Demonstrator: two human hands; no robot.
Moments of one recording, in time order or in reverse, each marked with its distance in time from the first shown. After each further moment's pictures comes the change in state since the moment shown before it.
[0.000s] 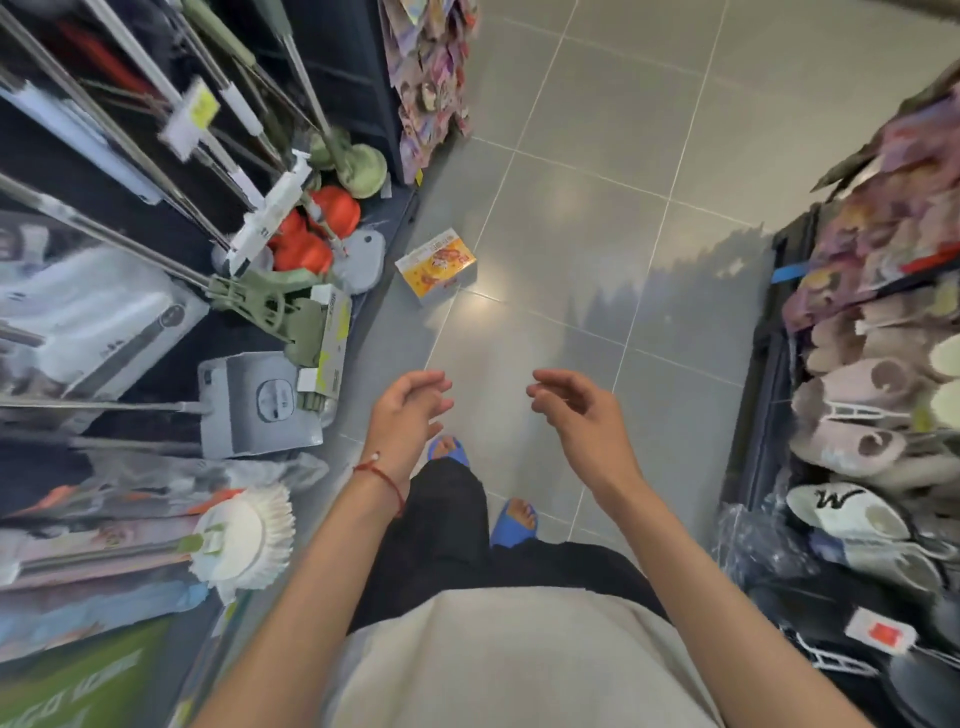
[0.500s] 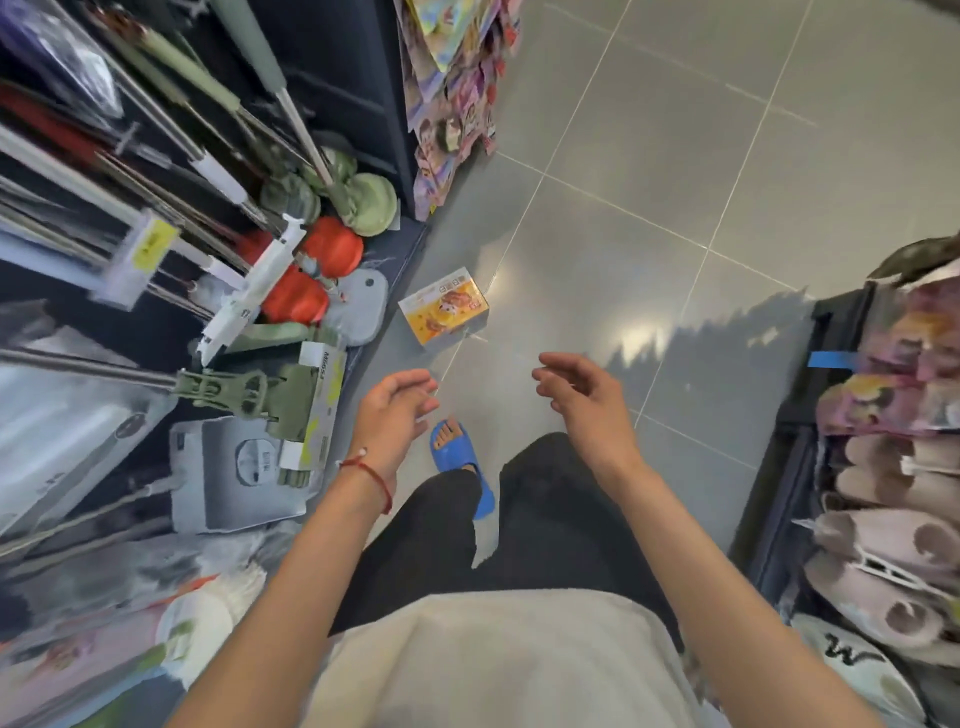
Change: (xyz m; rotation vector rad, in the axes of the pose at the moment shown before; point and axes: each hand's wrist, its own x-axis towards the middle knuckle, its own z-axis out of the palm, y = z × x) left_hand 0.237 0.143 0.029 -0.002 0.094 -0.118; right_hand 0.281 -0.116 0.039 -0.088 -0.041 0.098
